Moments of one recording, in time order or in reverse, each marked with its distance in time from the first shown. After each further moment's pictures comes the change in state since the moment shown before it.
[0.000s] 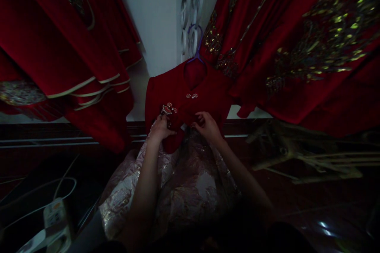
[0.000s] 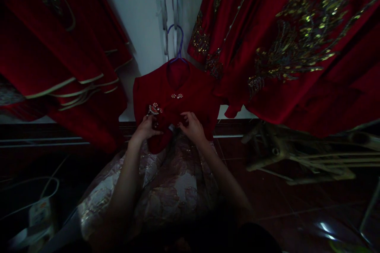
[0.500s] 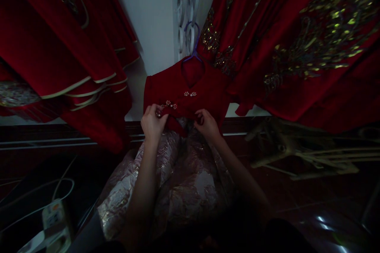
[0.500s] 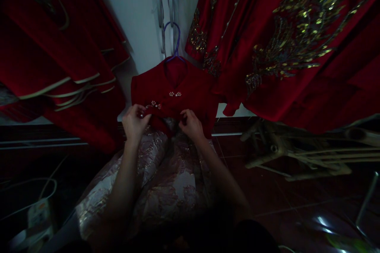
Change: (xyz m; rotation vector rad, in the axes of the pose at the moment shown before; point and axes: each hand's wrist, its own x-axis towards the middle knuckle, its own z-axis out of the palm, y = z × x) left_hand -0.023 0.033 -0.039 -0.070 0.598 0.079; right_hand 0.001 0.006 0.002 -0.029 0.016 0.014
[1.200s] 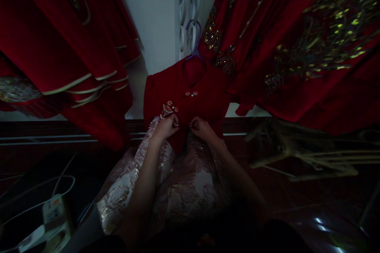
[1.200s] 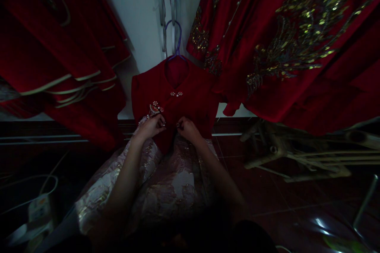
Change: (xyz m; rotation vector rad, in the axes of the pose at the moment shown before) left_hand -0.011 -0.014 0.044 -0.069 -0.689 0.166; right_hand -0.007 0.022 0.024 0.039 -0.274 0.012
